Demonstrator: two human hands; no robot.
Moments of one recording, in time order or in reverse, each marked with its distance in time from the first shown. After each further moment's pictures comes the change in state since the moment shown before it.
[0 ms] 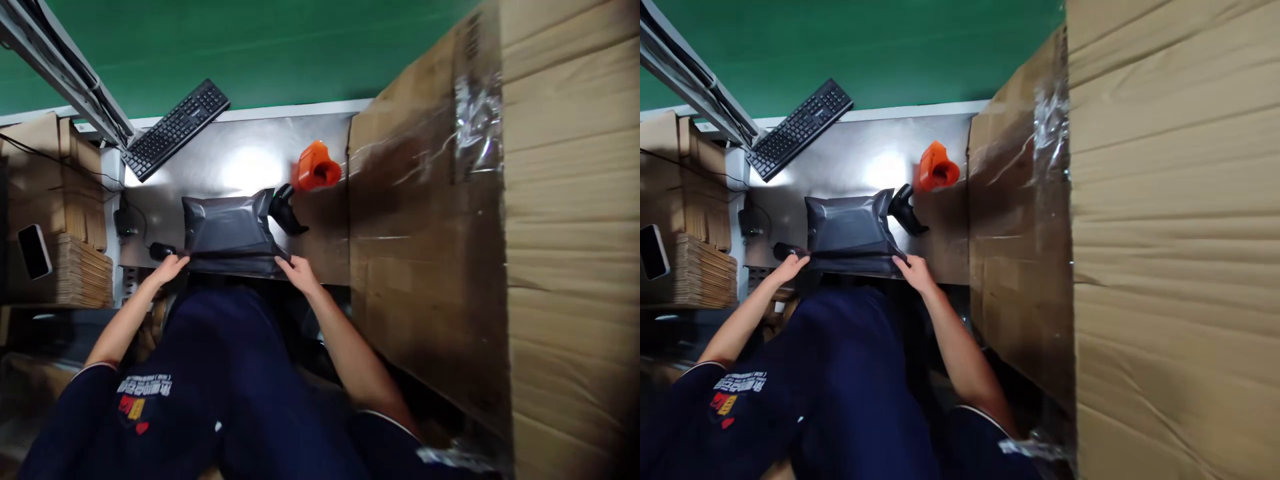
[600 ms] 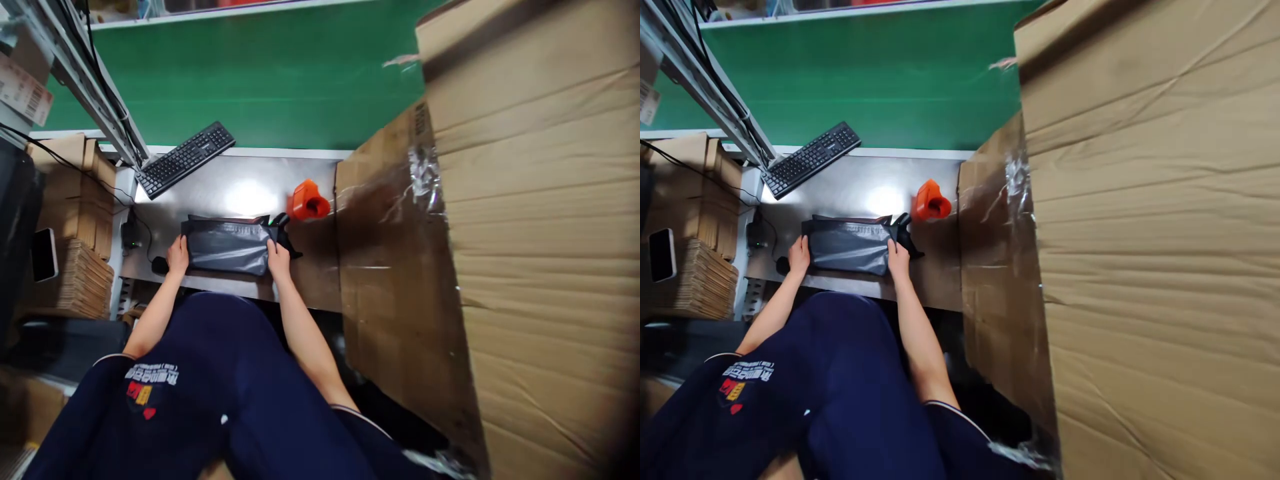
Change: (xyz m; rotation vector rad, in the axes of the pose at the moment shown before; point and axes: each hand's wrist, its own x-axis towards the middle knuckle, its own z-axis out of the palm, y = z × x) left_hand 0.058 0.049 0.023 0.119 0.597 0.015; right_hand 0.095 -0.043 0.036 -0.085 0.232 0.081
